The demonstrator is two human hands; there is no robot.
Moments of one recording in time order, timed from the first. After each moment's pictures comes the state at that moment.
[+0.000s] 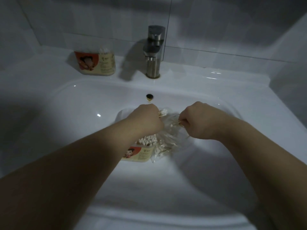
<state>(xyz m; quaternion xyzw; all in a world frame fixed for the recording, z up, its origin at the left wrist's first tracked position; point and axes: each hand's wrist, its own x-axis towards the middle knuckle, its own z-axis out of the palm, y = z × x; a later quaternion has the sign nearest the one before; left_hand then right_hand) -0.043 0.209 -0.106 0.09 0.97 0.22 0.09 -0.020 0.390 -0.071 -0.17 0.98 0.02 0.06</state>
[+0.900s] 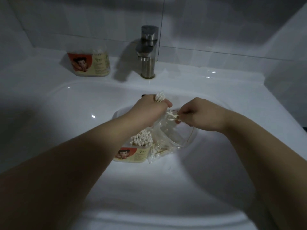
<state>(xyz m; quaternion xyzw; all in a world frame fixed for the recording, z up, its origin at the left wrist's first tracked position) -0.040 0.222 -0.085 0.05 0.82 0.56 0.11 -0.025 0.410 -0.062 -0.11 0.96 -0.23 0.10</state>
